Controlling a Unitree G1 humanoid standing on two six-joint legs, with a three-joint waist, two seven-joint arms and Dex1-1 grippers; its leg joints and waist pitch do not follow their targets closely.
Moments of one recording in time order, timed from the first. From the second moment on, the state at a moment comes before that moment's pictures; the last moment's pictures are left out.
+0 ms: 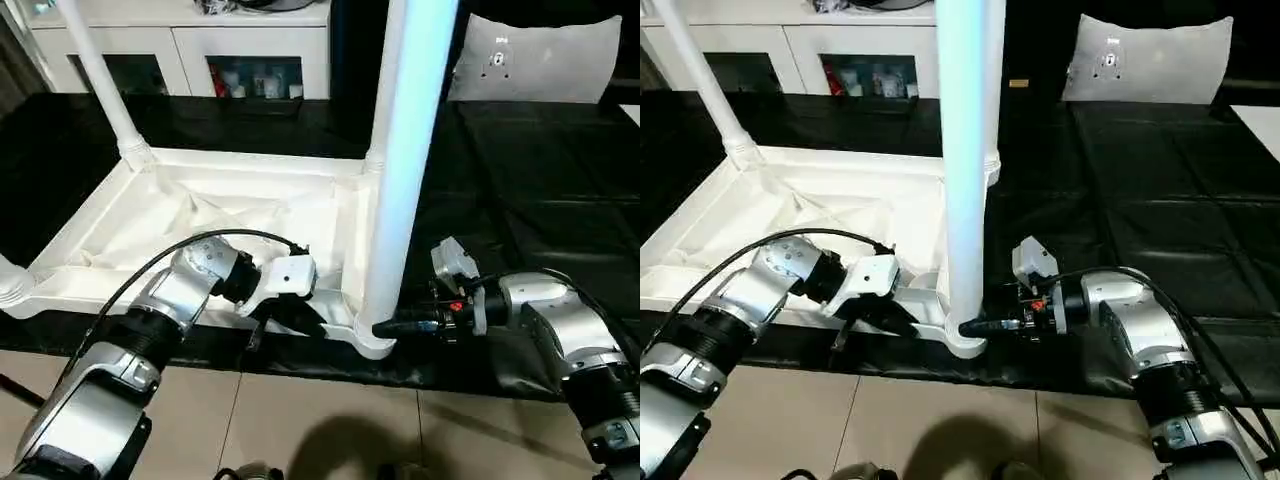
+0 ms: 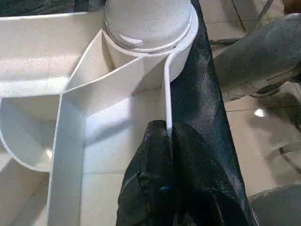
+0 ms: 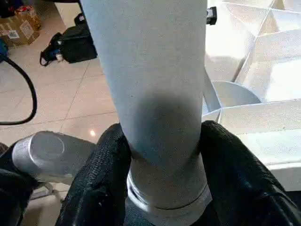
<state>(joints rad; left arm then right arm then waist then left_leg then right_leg) -0.70 0.39 -0.41 0.65 0.05 -0.09 -1.46 -0.44 -0.49 0.19 0.37 0.27 0.21 1.42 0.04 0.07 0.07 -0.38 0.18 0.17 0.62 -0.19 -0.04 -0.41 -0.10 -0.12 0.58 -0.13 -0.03</state>
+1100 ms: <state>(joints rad) -0.78 0.09 -0.23 0.80 0.10 0.22 -0.74 -0.49 0.02 -0.07 0.43 0.09 0.27 0.21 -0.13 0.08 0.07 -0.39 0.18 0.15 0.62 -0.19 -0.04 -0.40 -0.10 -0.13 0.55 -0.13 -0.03</state>
